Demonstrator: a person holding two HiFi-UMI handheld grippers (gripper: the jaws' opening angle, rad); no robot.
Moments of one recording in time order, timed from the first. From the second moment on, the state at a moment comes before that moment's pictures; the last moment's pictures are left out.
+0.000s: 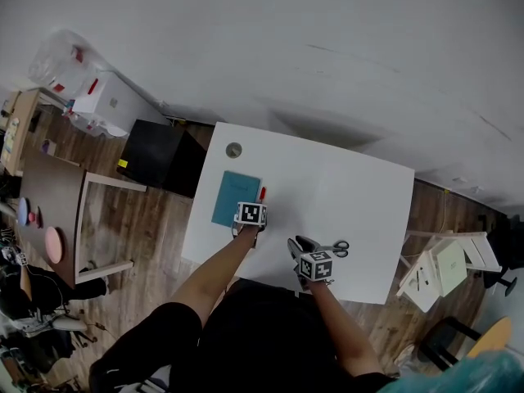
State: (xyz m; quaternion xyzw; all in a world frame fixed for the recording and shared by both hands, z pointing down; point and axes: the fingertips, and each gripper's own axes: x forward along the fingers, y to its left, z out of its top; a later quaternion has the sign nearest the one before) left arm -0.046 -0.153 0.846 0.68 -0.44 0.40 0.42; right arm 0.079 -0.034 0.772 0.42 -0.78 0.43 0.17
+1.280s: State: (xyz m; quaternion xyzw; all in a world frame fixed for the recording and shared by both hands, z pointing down) left arm 0.057 0.007 0.795 0.80 -0.38 0.29 0.37; right arm 0.222 0.011 0.774 0.42 -0.79 0.39 0.21
